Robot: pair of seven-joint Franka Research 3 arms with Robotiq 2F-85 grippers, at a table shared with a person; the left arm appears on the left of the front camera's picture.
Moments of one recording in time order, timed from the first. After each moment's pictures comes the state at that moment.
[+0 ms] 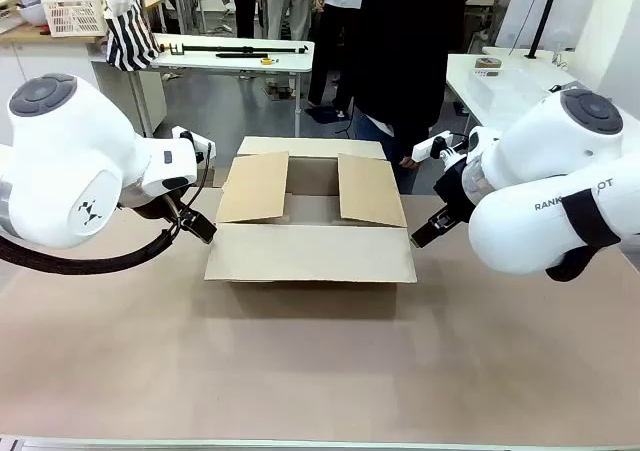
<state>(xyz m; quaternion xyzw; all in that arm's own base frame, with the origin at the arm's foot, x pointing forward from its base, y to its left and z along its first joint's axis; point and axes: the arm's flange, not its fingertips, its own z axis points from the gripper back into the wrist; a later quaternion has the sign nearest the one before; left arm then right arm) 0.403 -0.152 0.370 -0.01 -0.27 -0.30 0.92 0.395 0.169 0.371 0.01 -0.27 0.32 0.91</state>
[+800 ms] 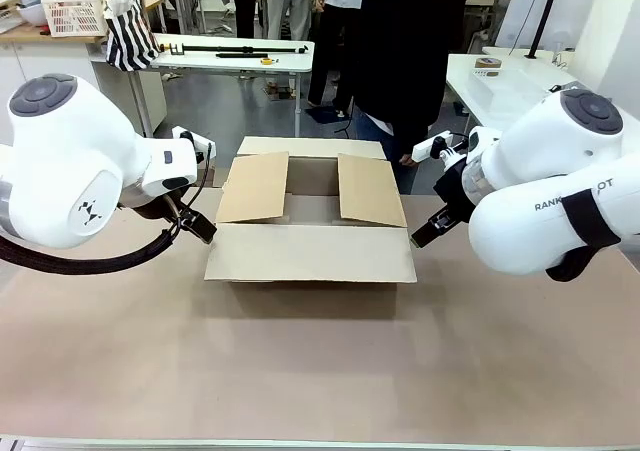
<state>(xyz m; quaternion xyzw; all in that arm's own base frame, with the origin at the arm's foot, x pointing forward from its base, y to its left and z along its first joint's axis) 0.403 -0.152 0.370 -0.01 -0.27 -0.30 0.92 0.395 0.169 0.371 0.01 -0.27 0.32 0.91</state>
